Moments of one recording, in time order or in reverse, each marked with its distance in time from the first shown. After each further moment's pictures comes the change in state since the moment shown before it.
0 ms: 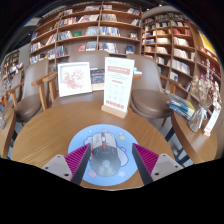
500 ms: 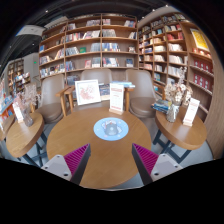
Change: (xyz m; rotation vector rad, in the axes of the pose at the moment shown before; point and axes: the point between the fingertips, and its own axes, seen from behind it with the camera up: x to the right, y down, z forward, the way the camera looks) arm 0.003 0.044 -0.288 0.102 -0.069 0.042
